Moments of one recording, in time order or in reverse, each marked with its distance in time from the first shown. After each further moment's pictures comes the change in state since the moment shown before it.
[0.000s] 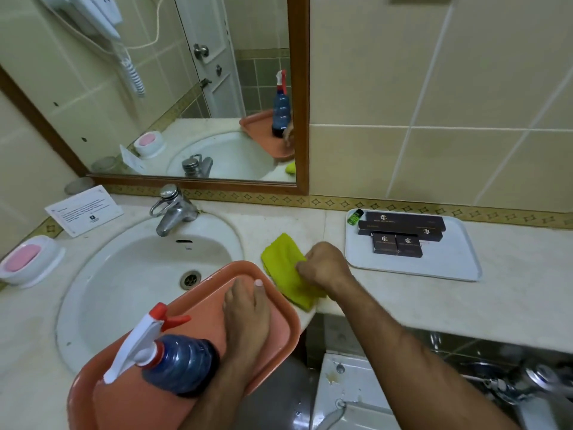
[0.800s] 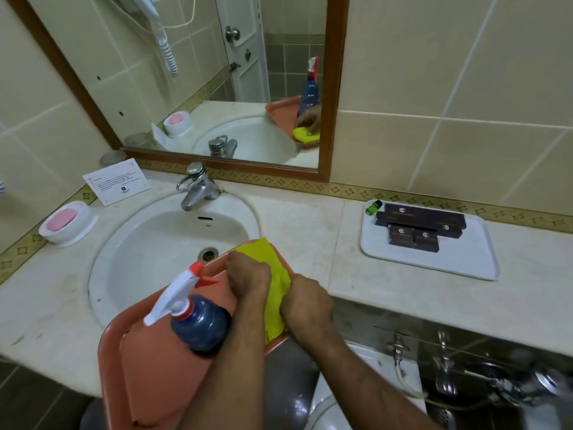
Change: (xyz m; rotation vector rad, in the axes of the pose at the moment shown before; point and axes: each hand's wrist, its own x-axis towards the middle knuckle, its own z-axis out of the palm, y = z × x) left_hand 0.018 0.035 -0.021 -0.164 0.117 -0.501; right_hand -0.077 0.010 0.078 -0.275 0.017 -0.184
